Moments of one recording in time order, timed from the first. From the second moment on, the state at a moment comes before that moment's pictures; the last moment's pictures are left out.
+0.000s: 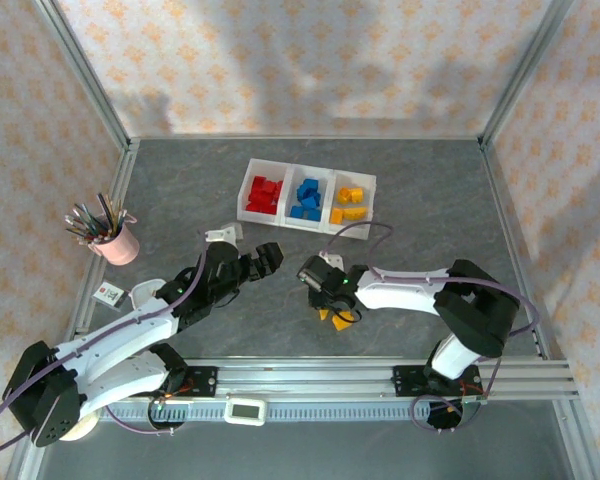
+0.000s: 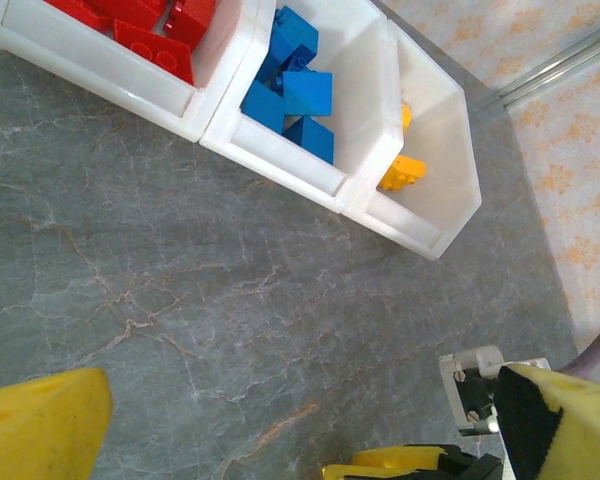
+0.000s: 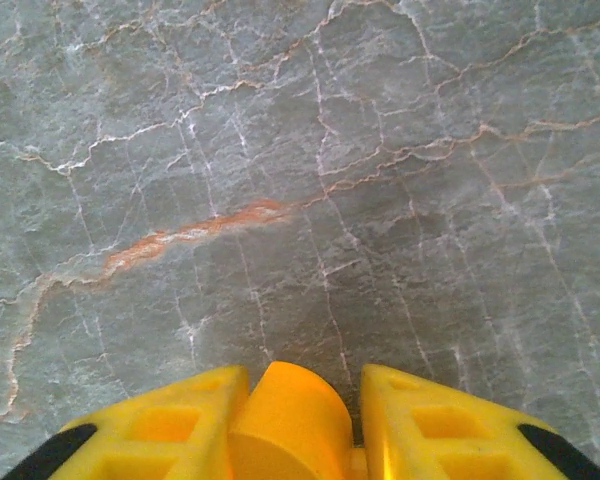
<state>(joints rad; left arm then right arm) -0.65 0.97 0.51 -0.06 -0.13 -0.88 0.99 1.60 0.83 -0.41 0.17 0.92</state>
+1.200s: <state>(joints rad) -0.60 1.19 0.76 -0.03 -0.15 -0.80 0.48 1.88 1.42 -0.40 0.30 0.55</state>
